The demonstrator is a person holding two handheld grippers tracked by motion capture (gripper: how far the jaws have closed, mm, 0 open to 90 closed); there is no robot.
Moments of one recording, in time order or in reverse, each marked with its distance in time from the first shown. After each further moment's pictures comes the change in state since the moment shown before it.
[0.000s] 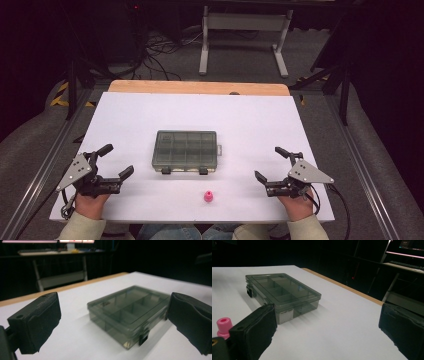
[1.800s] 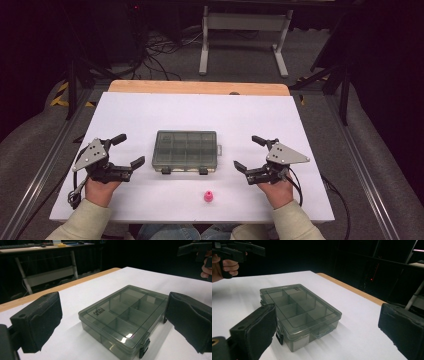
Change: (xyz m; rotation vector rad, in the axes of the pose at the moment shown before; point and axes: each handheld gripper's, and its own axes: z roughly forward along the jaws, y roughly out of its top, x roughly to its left) left arm 0.006 0.021 0.040 0.103 -0.077 0.044; right arm 0.008 0.031 0.056 0.002 0.134 0.025
